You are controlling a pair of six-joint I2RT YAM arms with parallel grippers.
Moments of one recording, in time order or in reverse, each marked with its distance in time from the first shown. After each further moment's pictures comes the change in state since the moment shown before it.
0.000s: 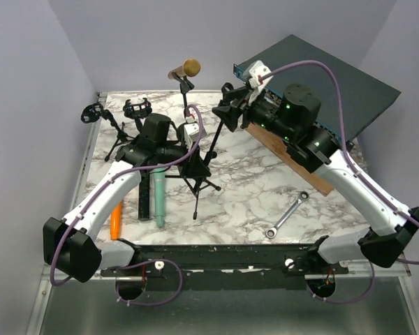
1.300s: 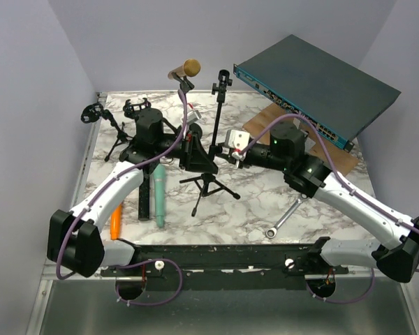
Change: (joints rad) left arm 0.023 0.018 -0.075 0.482 0.400 -0.577; right arm 0.052 -0.112 -0.352 -0.060 -0.261 -0.460
